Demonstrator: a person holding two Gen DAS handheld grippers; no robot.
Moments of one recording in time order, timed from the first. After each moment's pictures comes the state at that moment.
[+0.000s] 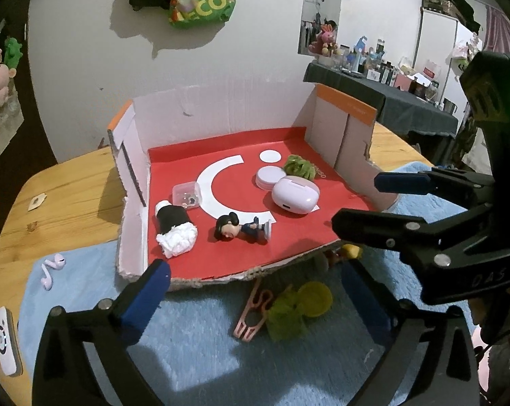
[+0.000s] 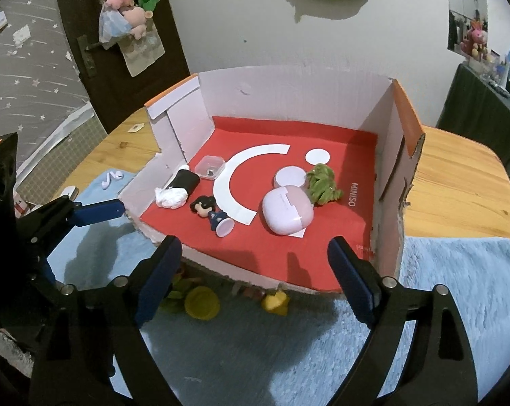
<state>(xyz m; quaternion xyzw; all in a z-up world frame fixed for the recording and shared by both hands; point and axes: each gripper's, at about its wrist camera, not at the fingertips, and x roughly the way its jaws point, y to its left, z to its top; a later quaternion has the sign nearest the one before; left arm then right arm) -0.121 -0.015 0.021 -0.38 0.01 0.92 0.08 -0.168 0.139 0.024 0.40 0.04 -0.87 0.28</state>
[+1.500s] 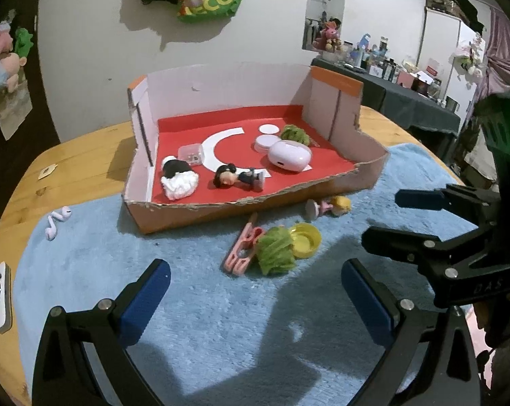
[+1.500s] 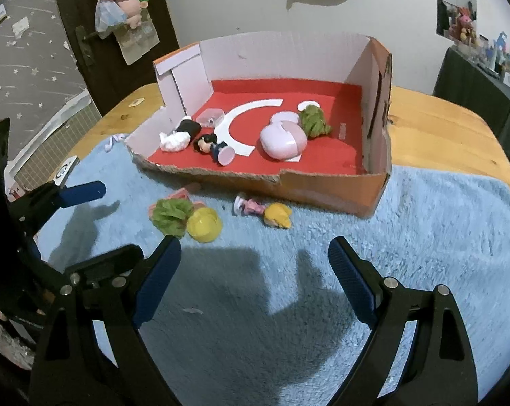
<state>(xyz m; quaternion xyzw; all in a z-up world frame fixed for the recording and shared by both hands) -0.072 -0.014 0.003 -0.39 0.00 0.92 0.07 -0.115 0.161 -0.006 0.42 0.04 -0.87 0.26</state>
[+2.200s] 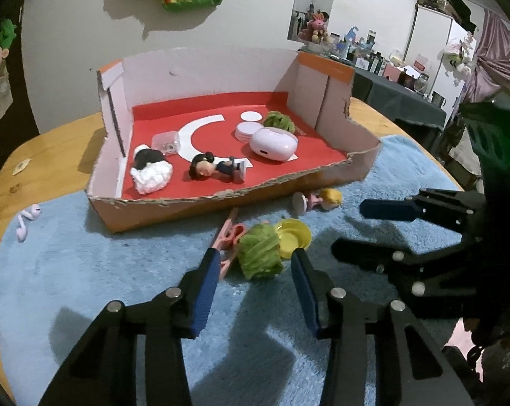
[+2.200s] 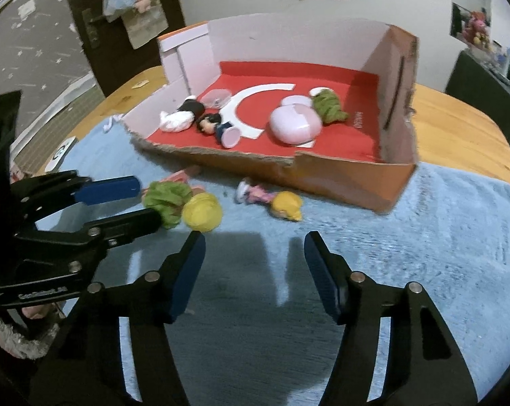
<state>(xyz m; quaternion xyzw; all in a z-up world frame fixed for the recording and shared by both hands) -0.091 -0.008 -0.014 -0.41 -0.02 0.90 0.11 -0.120 0.148 -0.025 0.43 0.07 -0.85 0.28</state>
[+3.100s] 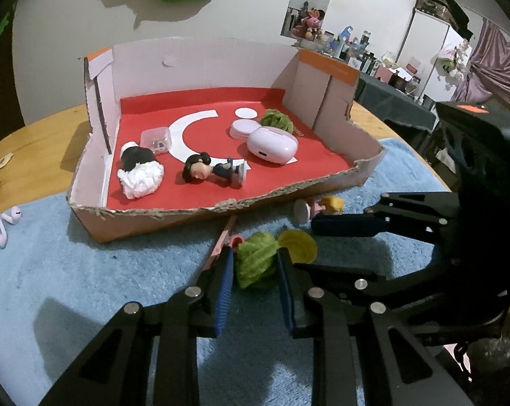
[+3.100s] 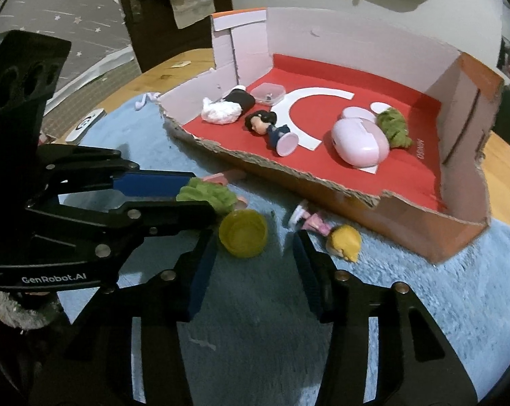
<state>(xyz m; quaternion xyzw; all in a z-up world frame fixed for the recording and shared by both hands) -0.111 -0.018 -0.020 -0.42 -0.04 0.89 0.14 -0.132 0.113 -0.036 0.42 0.12 -0.82 0.36</state>
